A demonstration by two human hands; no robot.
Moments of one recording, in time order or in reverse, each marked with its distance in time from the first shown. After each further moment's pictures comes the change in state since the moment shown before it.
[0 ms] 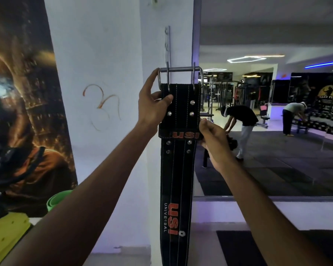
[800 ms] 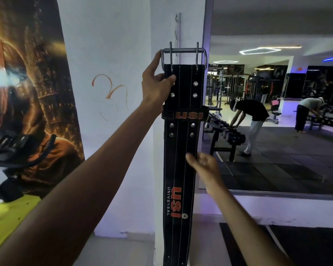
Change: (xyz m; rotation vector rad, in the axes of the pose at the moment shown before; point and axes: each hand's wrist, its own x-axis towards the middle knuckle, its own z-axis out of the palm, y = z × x) left_hand 0.020 0.006 -0.004 -0.030 0.064 -0.068; right_hand -0.065 0.089 0.006 -0.182 0.011 0.169
